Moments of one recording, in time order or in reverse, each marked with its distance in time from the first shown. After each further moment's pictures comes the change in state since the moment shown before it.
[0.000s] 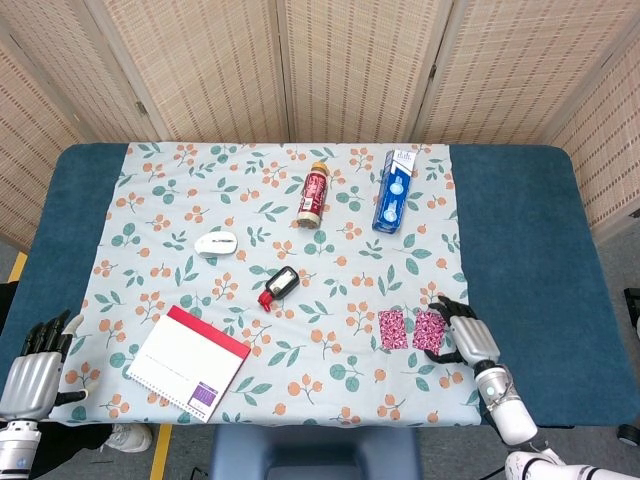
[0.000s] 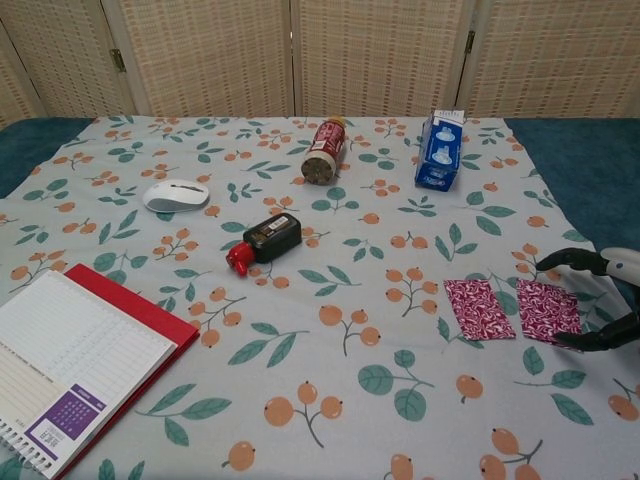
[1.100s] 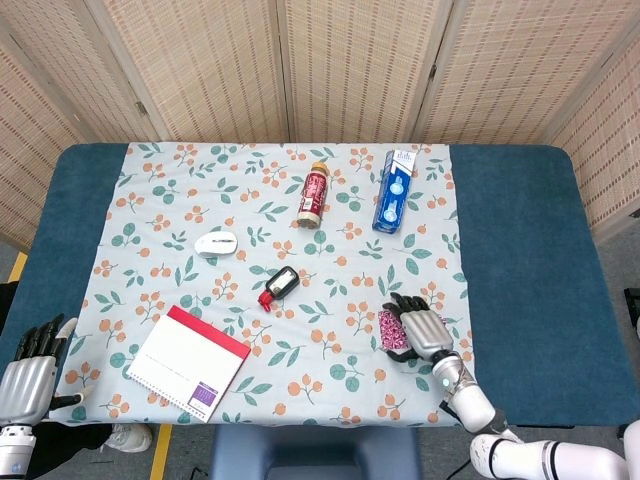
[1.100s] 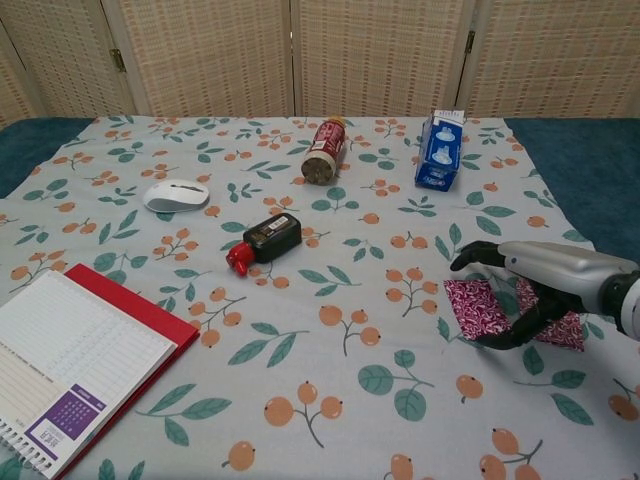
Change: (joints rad) left arm 0.017 0.005 0.006 0.007 -0.001 0.013 -0.016; right arm 0.169 -0.065 0.012 -0.093 0.139 -0.032 -0.329
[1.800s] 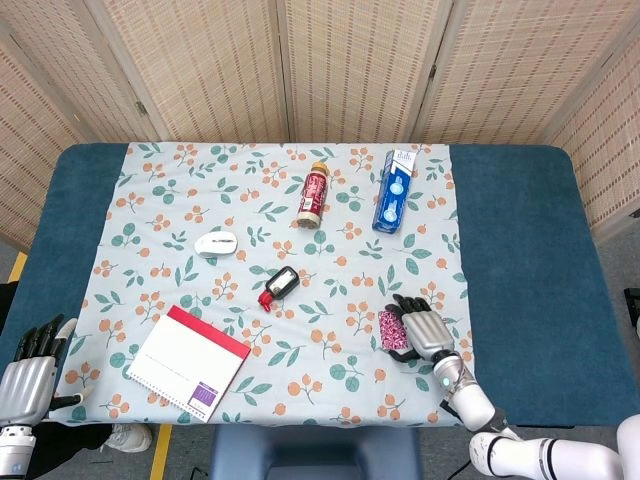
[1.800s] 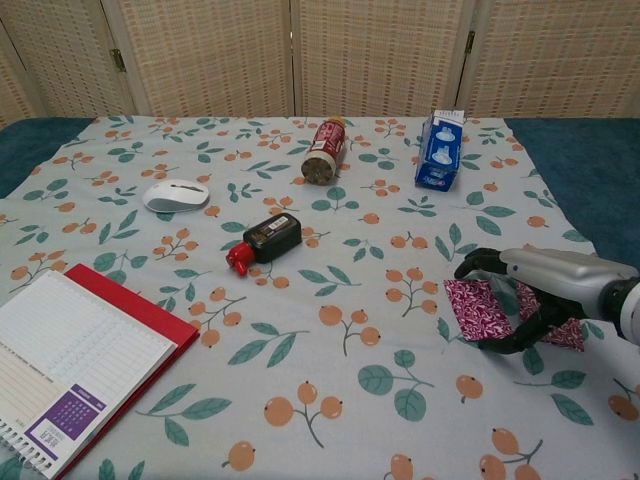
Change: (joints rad) left arm 0.002 -0.001 -0.001 -0.001 -0.007 -0.007 0.003; right arm 0.019 -0.010 -0.027 0.033 0.020 0.000 -0.006
